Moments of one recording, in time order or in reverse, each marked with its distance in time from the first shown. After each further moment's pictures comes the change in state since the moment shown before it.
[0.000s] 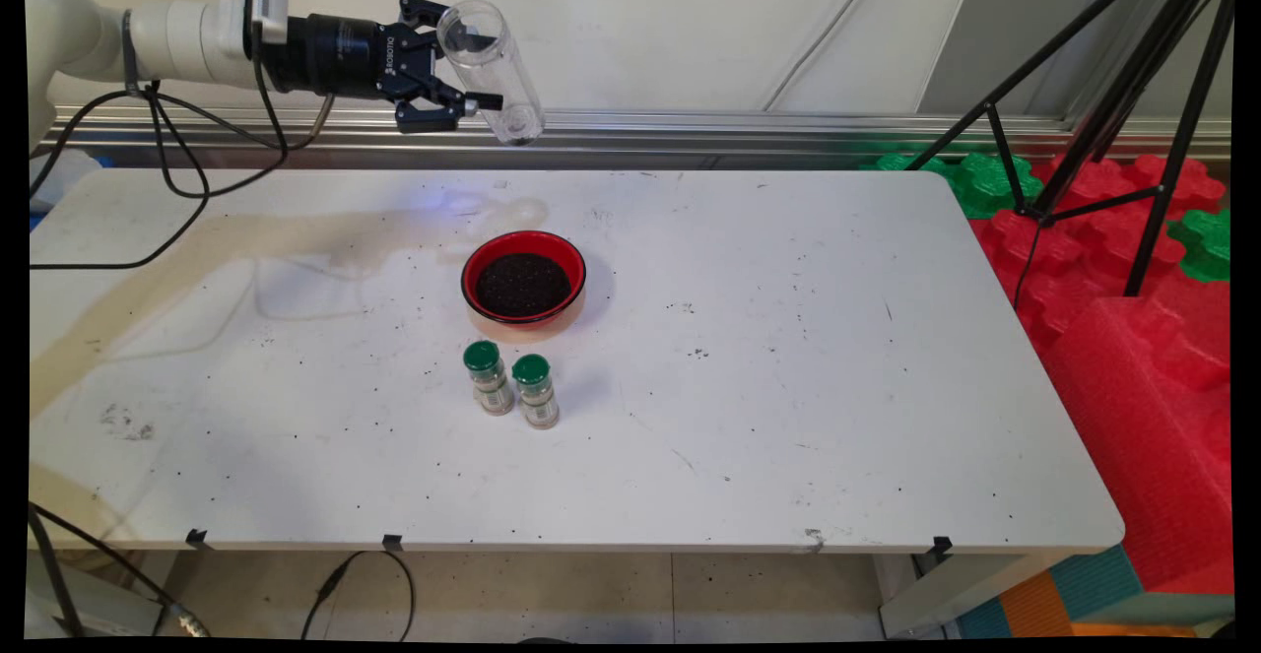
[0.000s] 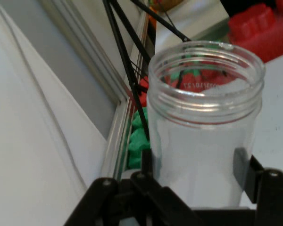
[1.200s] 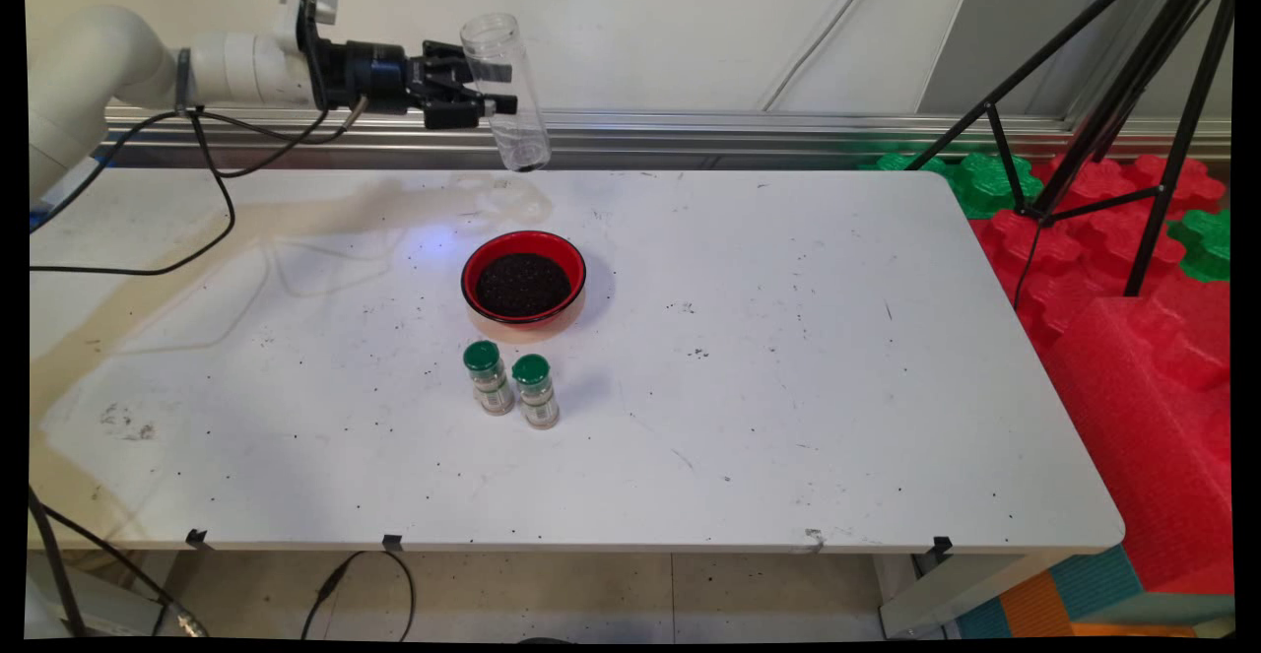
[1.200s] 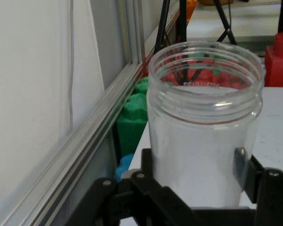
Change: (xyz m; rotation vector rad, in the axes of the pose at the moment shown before) arm -0.071 -0.016 0.020 0.055 -0.038 -0.458
